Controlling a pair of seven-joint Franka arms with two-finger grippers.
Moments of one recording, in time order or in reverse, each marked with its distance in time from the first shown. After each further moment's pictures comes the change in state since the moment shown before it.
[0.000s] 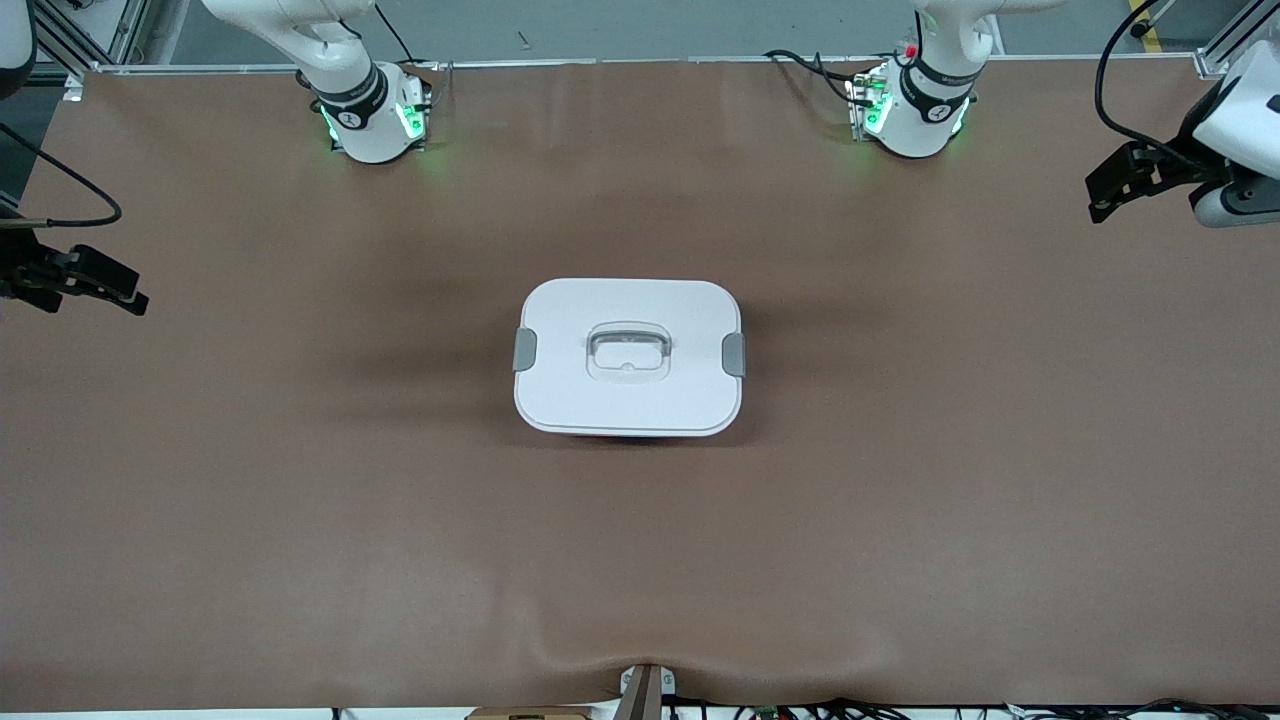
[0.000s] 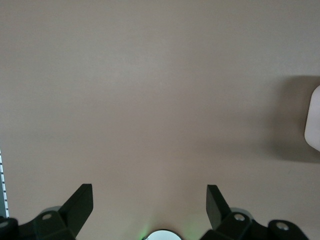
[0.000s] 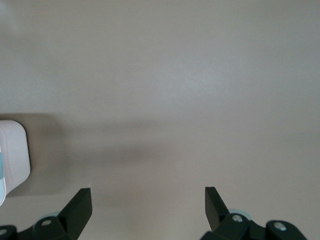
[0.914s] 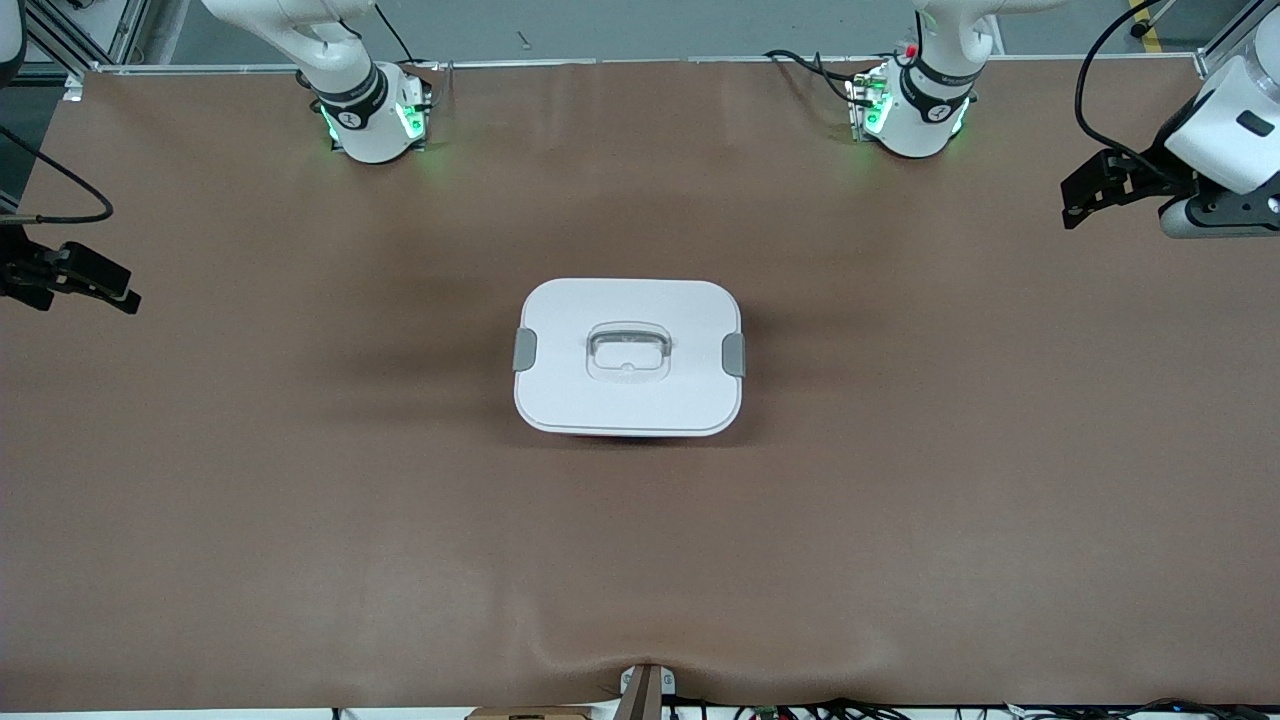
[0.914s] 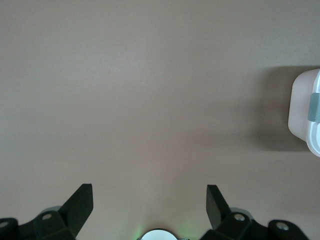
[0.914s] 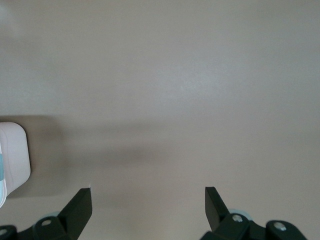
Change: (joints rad) left arm -0.006 0.018 -0.002 0.003 -0.046 0.011 0.044; right arm -0.001 0.000 -0.005 0.012 0.000 -0.003 -0.001
